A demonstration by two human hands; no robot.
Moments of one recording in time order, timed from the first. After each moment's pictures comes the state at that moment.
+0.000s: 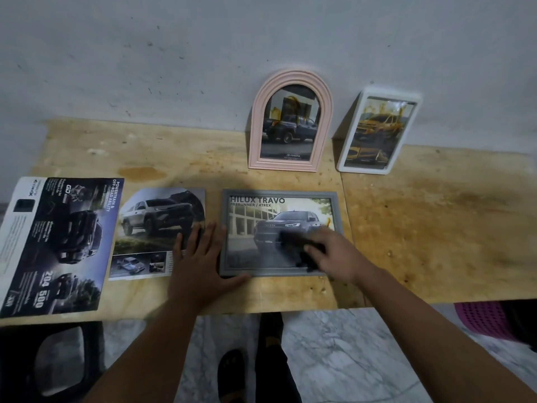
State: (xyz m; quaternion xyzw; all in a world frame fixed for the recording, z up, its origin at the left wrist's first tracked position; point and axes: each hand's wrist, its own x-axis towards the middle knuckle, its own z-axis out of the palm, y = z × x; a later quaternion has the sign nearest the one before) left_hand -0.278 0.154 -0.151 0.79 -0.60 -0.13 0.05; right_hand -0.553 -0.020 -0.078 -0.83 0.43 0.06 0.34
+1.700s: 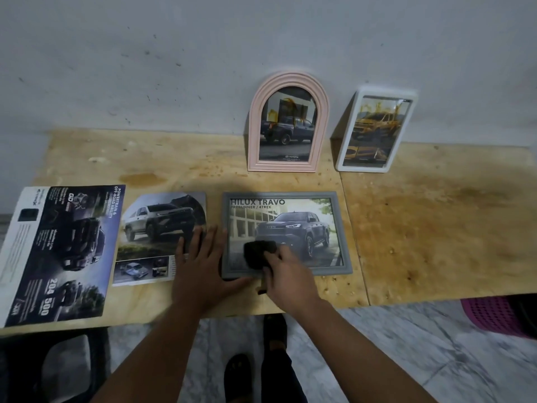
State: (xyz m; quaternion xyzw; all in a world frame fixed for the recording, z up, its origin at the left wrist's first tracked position) left_hand -0.280 0.160 -0.161 0.79 -0.60 -0.12 0.06; right_hand -0.483 0.076 -0.118 -0.86 0.46 0.03 0.22
